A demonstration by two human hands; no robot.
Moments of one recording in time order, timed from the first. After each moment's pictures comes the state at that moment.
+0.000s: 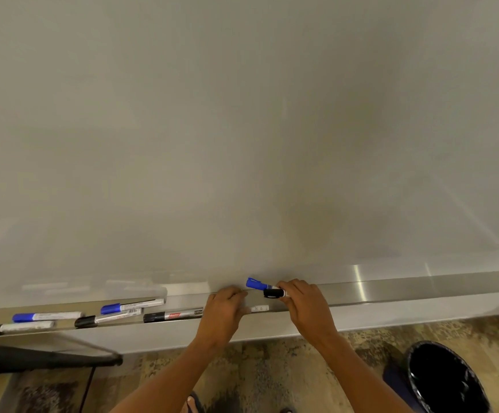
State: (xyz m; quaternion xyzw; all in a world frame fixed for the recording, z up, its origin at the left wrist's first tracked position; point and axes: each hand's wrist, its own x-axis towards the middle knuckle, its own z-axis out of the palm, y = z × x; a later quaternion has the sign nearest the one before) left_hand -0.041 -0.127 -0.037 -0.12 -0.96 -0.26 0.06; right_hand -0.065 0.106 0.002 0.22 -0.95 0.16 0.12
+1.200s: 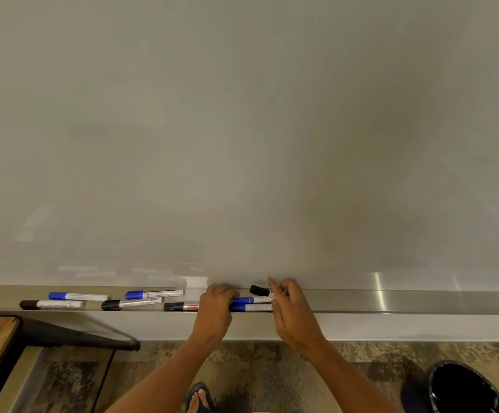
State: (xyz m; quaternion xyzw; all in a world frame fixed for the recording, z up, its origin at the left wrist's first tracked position) left_hand -0.028 -0.166 -0.032 0.01 -0.97 -0.22 0.00; right_hand -0.049 0.054 -0.026 0.23 -0.94 0.27 0.01
